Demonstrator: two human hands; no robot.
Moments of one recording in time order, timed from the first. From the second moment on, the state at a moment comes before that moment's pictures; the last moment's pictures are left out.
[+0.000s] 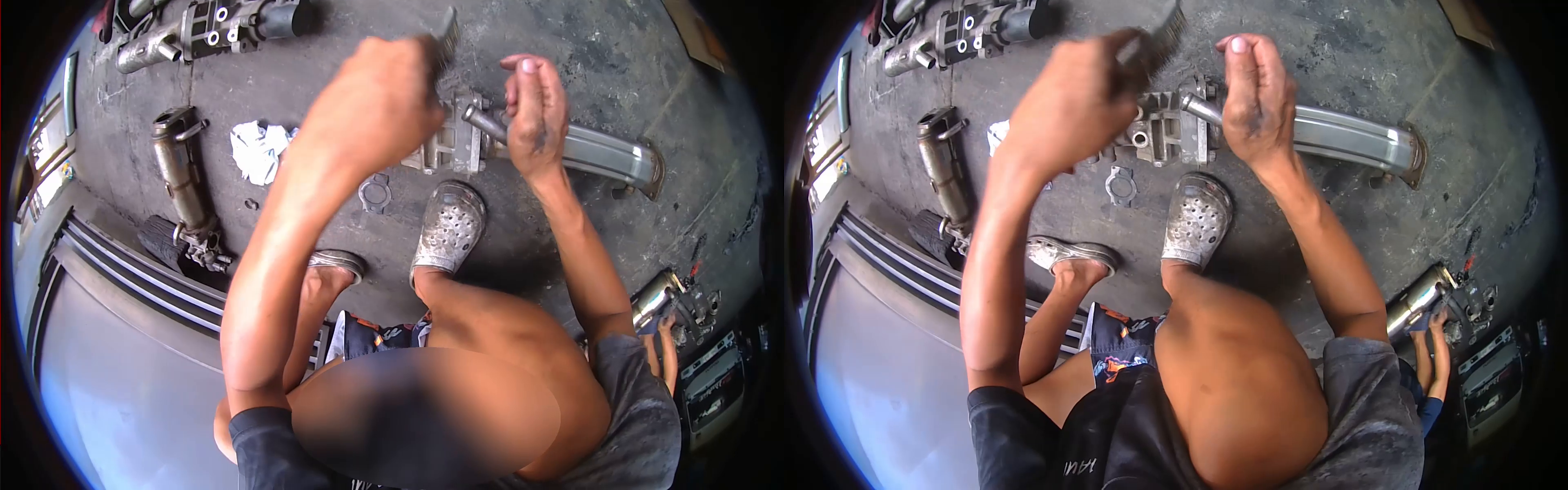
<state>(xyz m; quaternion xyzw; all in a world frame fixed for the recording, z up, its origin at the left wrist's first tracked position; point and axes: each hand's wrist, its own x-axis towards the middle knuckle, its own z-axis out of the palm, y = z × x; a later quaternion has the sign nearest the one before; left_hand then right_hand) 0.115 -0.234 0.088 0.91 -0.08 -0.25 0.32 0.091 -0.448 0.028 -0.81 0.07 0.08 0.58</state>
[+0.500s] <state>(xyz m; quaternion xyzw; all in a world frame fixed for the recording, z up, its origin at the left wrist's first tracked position) 0.044 -0.334 0.086 0.81 0.02 0.07 0.59 0.078 -0.454 0.124 -0.66 0.18 0.30 0.67</state>
